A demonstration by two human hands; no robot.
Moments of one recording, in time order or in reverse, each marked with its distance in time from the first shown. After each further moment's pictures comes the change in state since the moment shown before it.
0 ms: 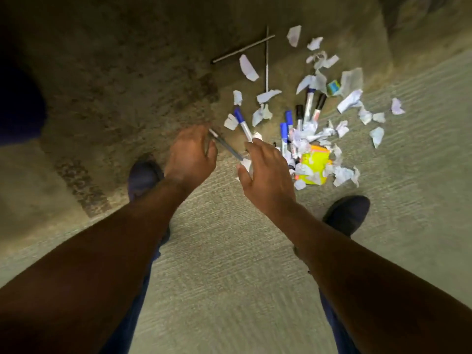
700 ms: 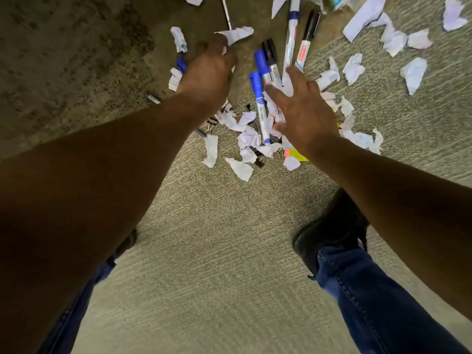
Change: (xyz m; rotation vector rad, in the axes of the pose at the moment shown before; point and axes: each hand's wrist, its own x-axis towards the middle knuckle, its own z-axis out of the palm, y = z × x) left_hand 0.133 0.050 0.168 0.415 -0.202 0.298; right_hand 0.060 0.209 0.046 -0.366 -0.142 0.002
